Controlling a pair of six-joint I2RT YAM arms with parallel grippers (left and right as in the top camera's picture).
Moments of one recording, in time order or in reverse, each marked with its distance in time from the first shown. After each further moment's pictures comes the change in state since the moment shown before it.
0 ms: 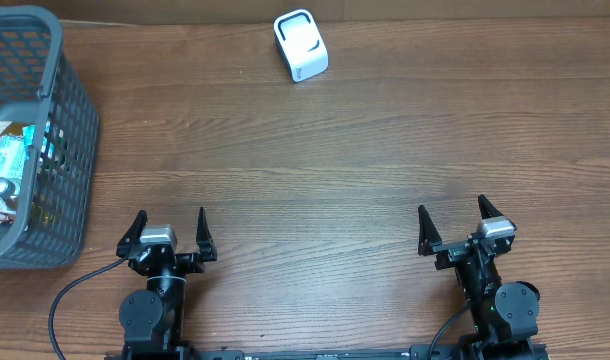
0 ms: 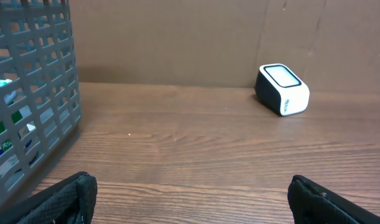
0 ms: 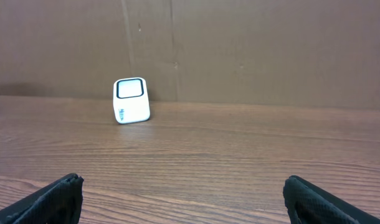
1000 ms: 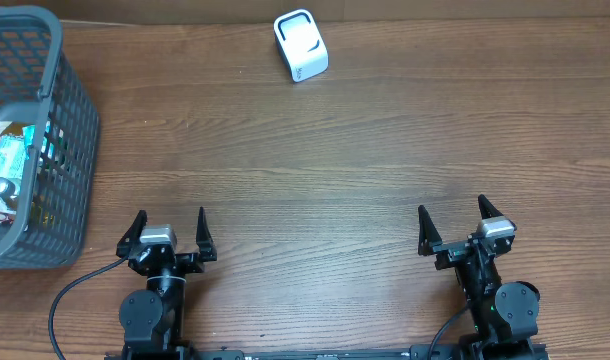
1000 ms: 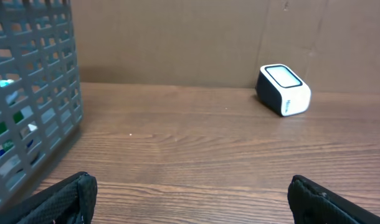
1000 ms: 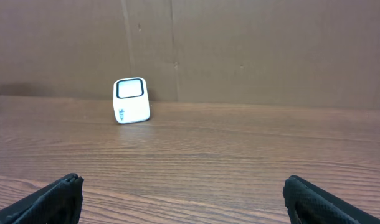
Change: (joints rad) left arm 0.000 0.000 0.000 0.003 -0.011 0.001; right arm 0.000 0.000 0.000 0.000 0.000 0.000
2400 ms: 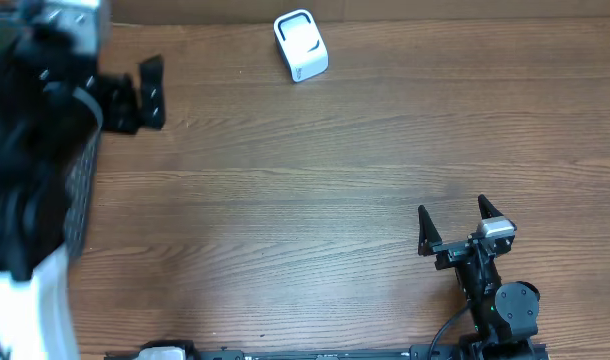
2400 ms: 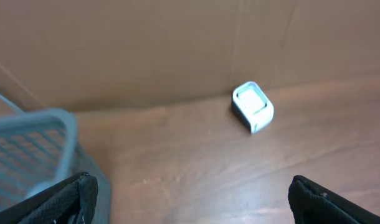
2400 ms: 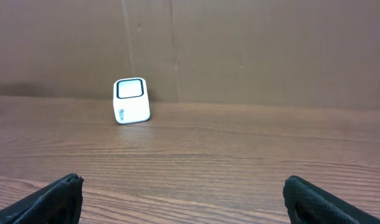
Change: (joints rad) left arm 0.000 1.388 2.048 -1.098 0.129 0.159; right arm 0.000 0.000 0.000 0.000 0.000 0.000
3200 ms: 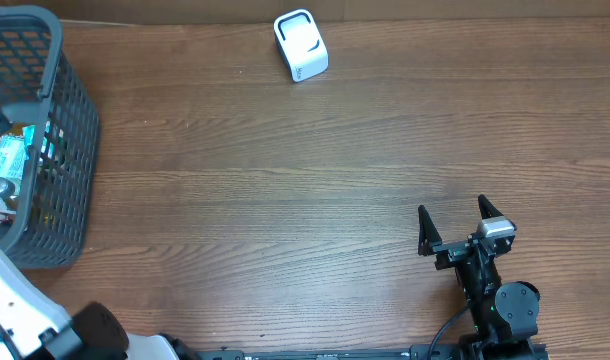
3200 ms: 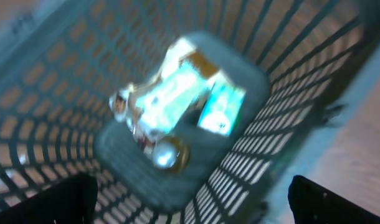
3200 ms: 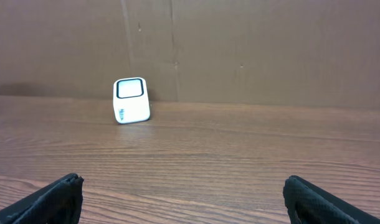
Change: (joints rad) left arm 0.650 0.255 0.012 -0.167 -0.130 -0.136; right arm 0.000 0.000 0.000 -0.001 0.000 0.000
